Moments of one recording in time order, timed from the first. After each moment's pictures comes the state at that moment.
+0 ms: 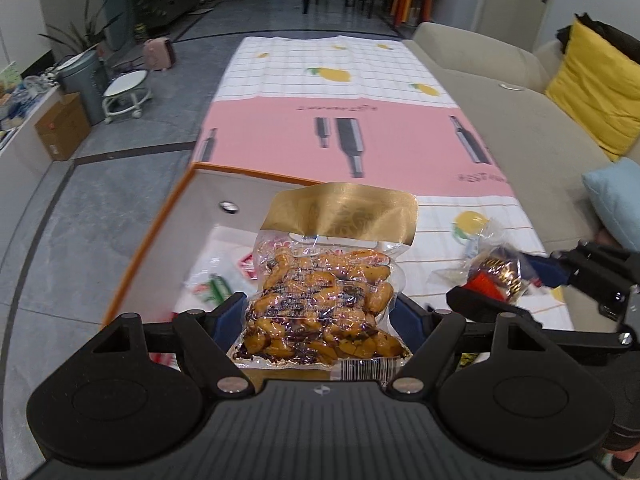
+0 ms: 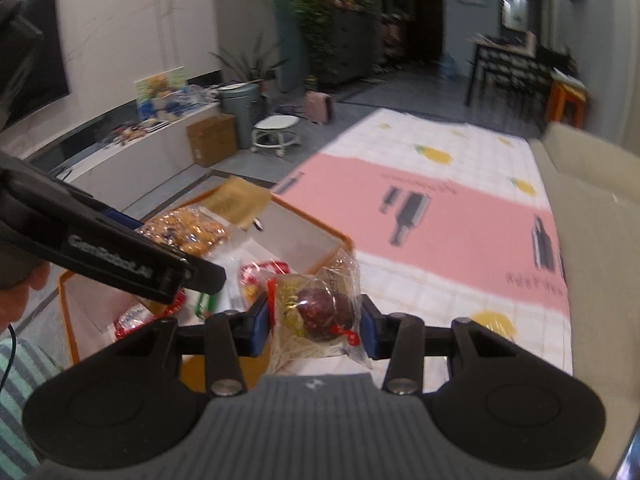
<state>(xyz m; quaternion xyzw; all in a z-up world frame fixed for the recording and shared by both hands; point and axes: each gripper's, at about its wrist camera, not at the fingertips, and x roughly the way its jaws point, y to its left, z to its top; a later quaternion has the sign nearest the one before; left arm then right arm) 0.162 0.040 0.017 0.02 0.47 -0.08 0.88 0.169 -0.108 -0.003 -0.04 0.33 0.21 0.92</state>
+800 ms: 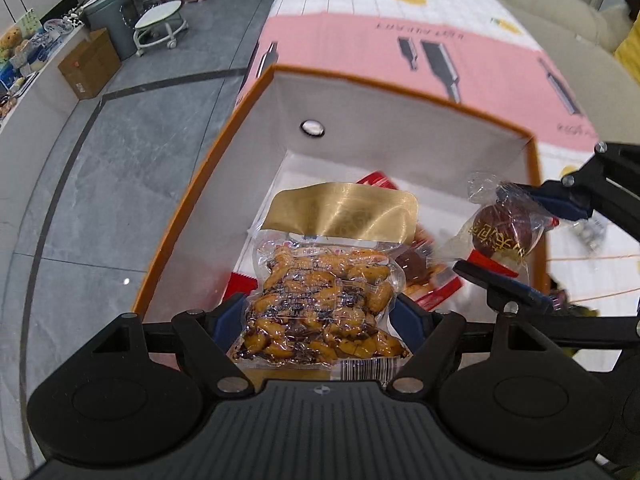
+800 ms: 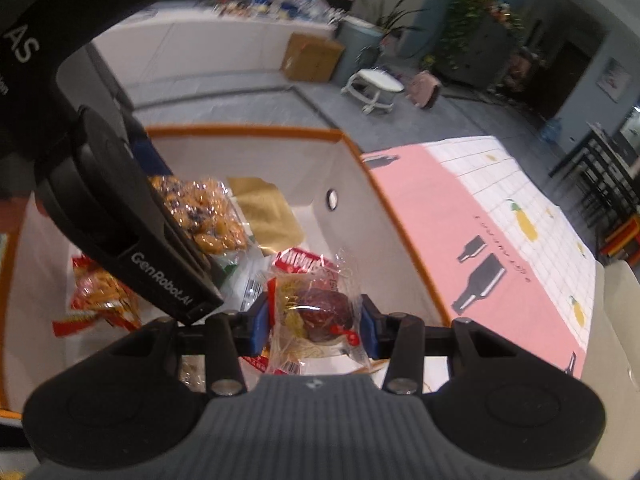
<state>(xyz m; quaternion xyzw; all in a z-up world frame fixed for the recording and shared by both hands) 0.214 0.095 -0.059 0.04 0.56 -0.02 0.83 0.237 0.006 -0.051 -0.30 0.35 0.32 0.83</state>
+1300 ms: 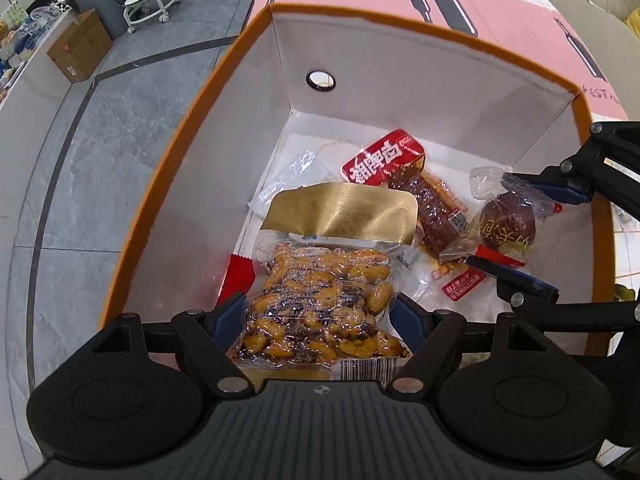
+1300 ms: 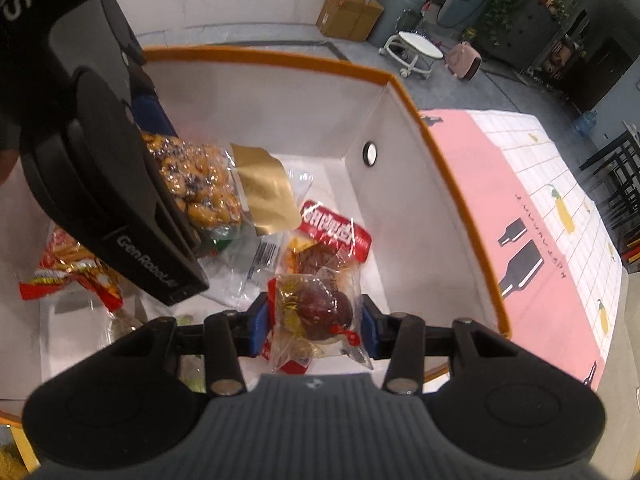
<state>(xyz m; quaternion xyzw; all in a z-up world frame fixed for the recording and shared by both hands) 0.225 0.098 -0.090 0.06 0.60 -0.02 0.80 0.261 0.027 -0.091 -0.34 0.40 0.34 0.78</state>
